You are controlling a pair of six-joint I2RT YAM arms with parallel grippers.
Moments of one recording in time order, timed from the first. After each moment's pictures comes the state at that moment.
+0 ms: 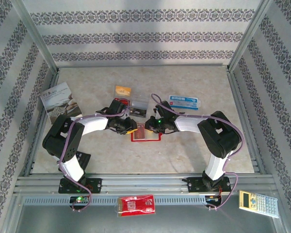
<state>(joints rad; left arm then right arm) -0.45 1.73 0.91 -0.26 0.49 -0.78 0.58 1.80 0.89 -0.06 -0.46 0.90</state>
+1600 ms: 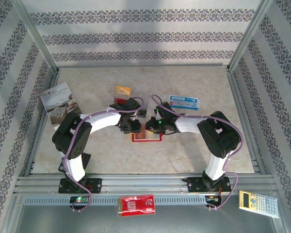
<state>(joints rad) -0.60 1.83 1.15 -0.61 0.22 -0.62 0.58 1.80 0.87 -0.02 -0.46 0.90</state>
